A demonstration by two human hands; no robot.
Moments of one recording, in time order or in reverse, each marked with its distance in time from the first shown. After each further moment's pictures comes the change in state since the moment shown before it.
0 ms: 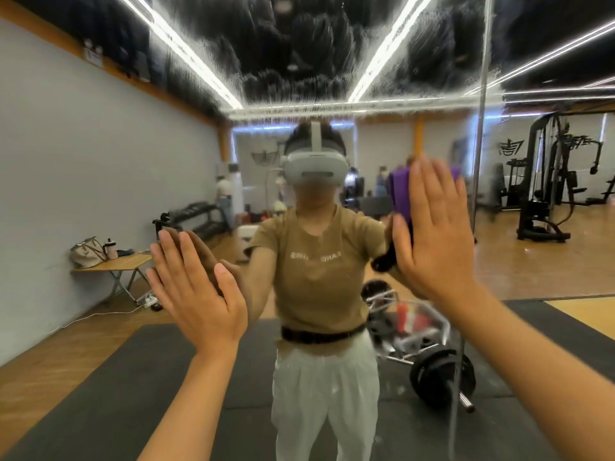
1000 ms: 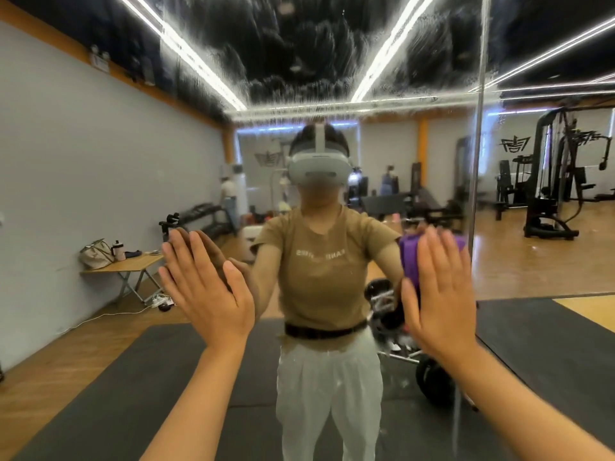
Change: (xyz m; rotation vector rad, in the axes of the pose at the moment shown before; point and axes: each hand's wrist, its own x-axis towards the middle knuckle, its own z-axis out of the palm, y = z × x) left_hand 0.001 0.000 -0.001 0.014 -0.017 0.005; right_hand -0.090 -0.006 0.001 0.026 -0.042 0.056
